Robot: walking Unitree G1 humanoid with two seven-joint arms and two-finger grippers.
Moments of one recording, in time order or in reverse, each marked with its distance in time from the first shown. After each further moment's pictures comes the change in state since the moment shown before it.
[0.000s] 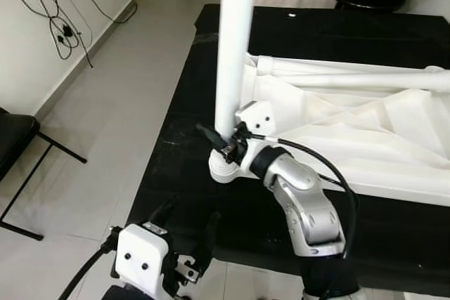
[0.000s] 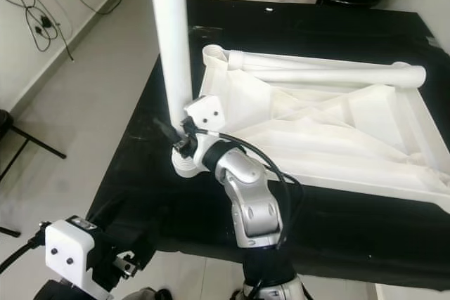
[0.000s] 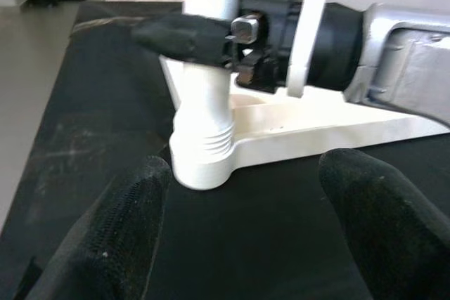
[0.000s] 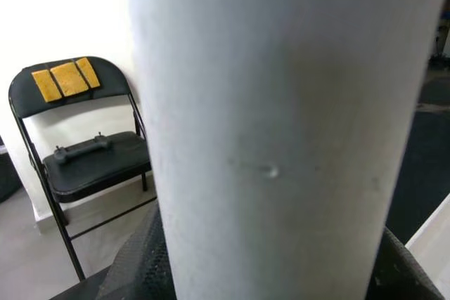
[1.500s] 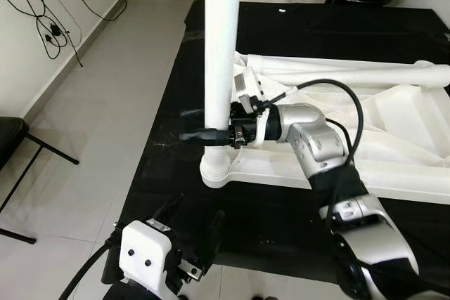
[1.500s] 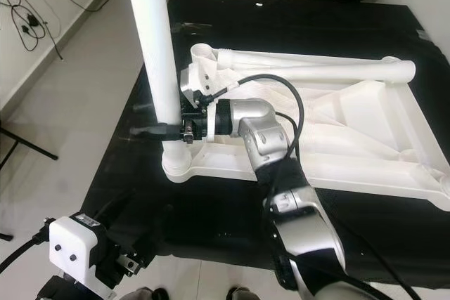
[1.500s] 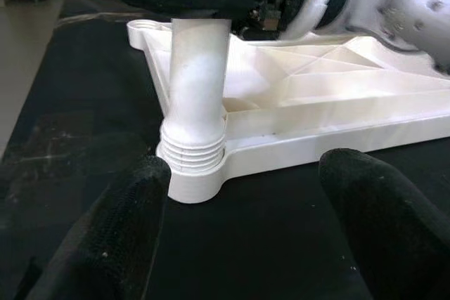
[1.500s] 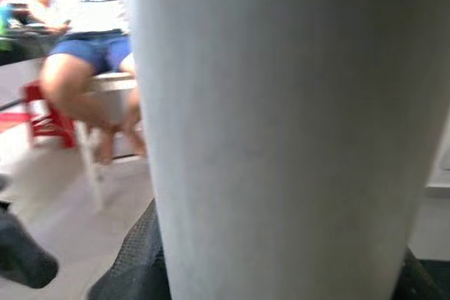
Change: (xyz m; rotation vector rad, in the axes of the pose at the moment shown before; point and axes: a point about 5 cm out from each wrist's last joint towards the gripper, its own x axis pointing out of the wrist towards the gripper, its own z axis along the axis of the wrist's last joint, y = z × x) left arm 0.002 -0.003 -0.001 -0.025 0.000 -0.013; right arm 0.018 -0.034 0.034 -0.059 -0.055 0.734
